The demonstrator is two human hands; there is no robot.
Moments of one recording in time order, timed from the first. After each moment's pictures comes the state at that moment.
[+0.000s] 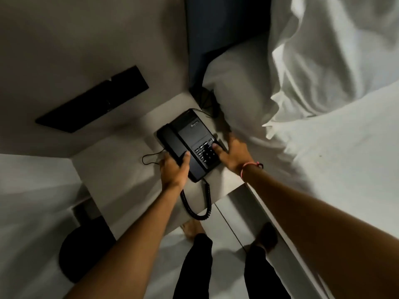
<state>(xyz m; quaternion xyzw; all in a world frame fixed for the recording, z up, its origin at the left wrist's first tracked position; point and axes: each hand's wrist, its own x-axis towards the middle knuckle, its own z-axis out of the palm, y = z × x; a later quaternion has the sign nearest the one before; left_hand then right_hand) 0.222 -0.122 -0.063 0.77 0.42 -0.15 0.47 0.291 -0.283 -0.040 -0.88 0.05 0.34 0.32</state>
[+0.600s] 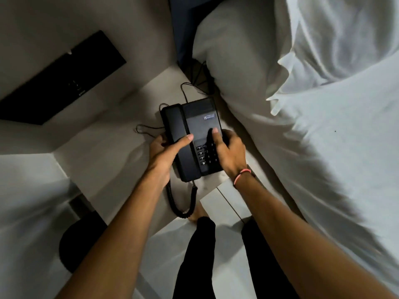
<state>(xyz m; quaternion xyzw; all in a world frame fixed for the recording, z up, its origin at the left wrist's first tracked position) 0.233 -0.102 -0.080 0.59 0.43 -0.17 0.67 0.250 -0.261 -0.078 -0.80 0.24 0.23 0.50</state>
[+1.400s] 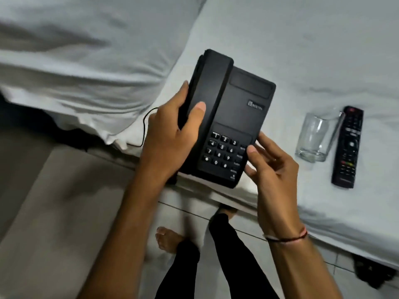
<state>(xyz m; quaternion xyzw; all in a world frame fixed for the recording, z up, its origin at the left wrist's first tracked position) 0.284 -0.379 0.121 0.83 -0.14 -0.16 0.52 0.149 -0.495 0.125 -0.56 0.43 -0.16 0.69</state>
